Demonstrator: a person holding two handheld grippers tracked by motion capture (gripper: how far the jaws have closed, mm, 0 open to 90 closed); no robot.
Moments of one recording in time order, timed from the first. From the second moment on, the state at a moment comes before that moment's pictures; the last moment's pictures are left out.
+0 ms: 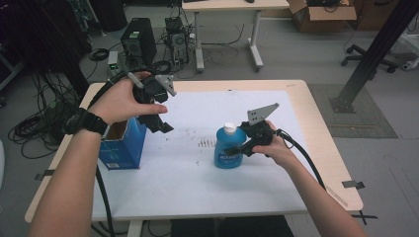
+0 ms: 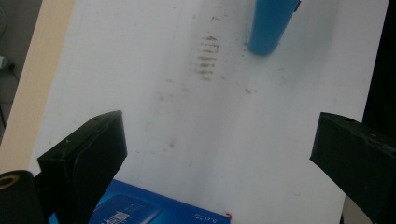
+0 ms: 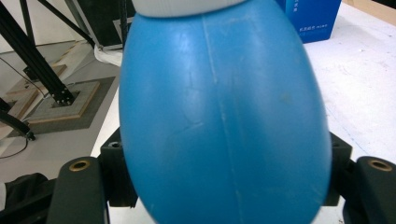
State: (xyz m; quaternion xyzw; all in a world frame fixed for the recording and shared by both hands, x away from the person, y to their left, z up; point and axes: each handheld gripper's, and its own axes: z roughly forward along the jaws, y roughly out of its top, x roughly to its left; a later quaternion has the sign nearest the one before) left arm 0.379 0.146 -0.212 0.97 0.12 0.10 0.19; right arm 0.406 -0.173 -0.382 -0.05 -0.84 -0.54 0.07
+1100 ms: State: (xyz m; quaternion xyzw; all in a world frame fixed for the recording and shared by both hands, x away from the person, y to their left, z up) left arm 0.378 0.146 -0.210 0.97 0.12 0.10 0.19; right arm 0.405 -0.172 -0.382 -0.05 -0.84 -0.54 0.05
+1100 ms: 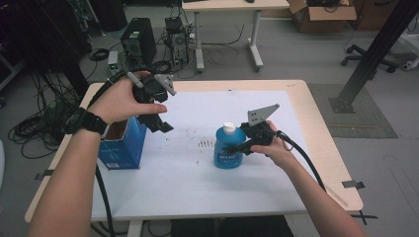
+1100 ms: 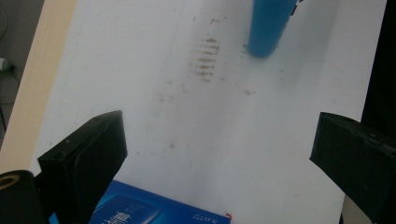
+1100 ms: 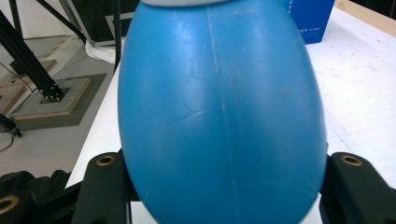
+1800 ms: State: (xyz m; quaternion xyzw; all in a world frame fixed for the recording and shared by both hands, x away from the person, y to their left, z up) left arm 0.375 0.142 -0.194 0.97 0.11 0.10 0.20; right arm 0.407 -0.157 -0.315 -0.03 -0.84 -0.54 0.03
